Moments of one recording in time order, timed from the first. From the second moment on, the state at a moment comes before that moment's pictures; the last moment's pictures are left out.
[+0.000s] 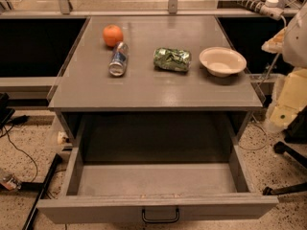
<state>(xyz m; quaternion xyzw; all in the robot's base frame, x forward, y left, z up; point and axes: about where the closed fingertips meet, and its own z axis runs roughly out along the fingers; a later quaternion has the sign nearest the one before) 0.438 -0.217 0.976 -0.60 0.78 -0.03 0.16</state>
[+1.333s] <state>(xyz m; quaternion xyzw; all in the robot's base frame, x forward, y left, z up) 0.364 -0.227 0.906 -0.60 0.78 0.03 0.18</state>
